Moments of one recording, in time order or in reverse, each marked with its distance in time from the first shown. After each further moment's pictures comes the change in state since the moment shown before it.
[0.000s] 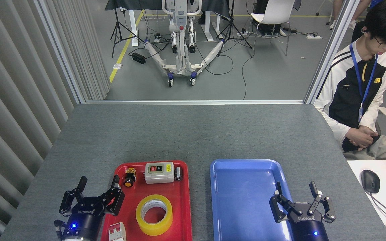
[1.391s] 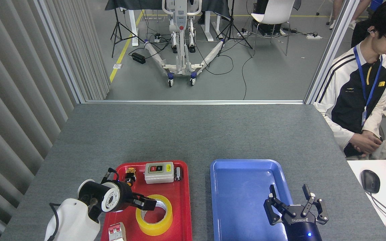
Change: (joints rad) left arm -0.453 0.142 -0.344 0.148 0.214 -0.002 -1.295; right arm -0.008 0.010 0.026 0.037 -0.004 -0.011 0.000
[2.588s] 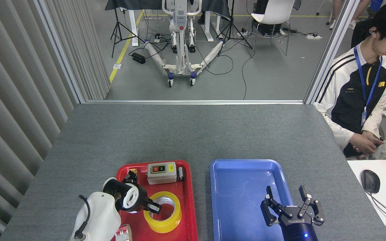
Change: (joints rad) left arm -0.085 -0.159 0.024 0.285 -0.117 -0.189 0.003; right arm 0.003 0.021 0.002 0.003 0.004 -0.012 -0.003
